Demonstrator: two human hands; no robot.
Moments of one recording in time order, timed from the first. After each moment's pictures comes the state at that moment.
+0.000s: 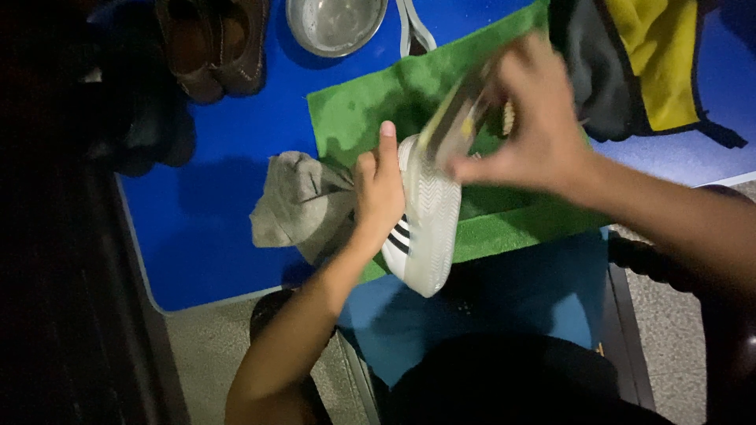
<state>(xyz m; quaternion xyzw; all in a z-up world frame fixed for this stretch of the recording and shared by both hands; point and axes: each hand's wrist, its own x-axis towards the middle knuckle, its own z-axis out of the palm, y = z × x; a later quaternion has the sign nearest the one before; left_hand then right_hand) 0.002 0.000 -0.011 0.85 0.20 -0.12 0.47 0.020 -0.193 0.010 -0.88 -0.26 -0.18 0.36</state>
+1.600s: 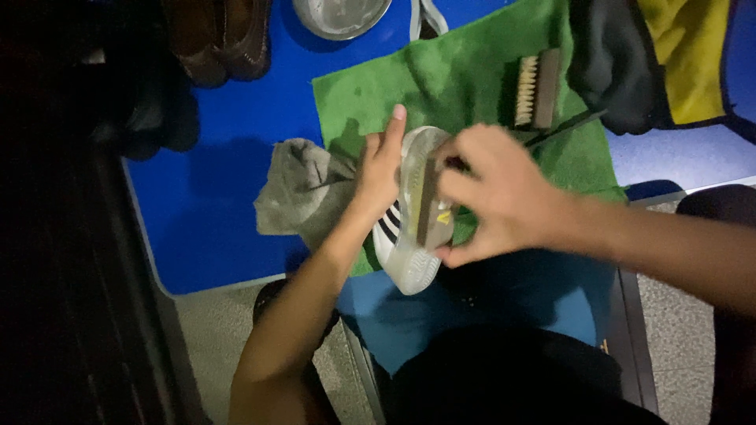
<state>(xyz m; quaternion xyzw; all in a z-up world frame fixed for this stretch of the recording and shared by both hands) 0.018 0.010 -0.028 0.80 0.21 -0.20 0.52 -0.021 -0.159 0.009 -0.82 -0.44 -0.15 0.33</state>
